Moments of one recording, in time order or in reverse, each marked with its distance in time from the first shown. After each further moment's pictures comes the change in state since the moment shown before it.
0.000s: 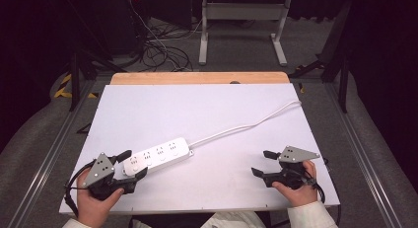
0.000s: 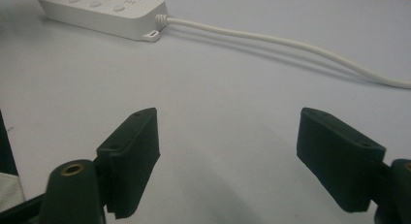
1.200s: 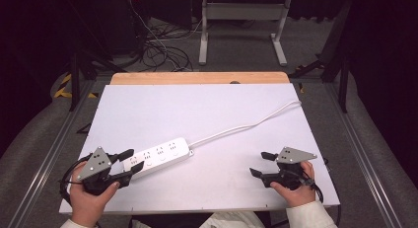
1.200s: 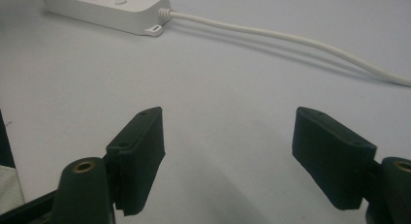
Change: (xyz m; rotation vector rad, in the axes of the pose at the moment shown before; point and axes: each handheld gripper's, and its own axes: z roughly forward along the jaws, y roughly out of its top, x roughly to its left) left arm 0.003 0.026 -0.012 0.056 -0.035 0.012; right arm 0.002 -0.001 0.004 0.010 0.007 -0.010
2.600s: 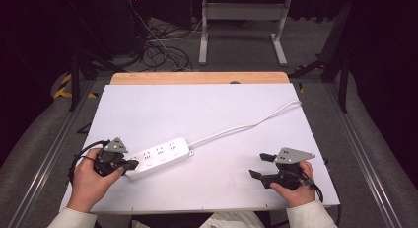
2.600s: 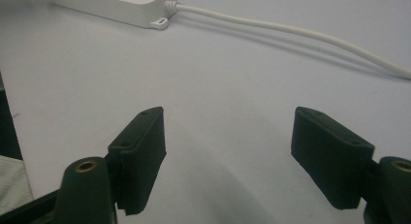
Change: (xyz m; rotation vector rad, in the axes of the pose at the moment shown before) left arm 0.033 0.012 0.035 0.537 -0.083 -0.028; right arm 0.000 -0.001 0.002 0.024 0.023 -0.008
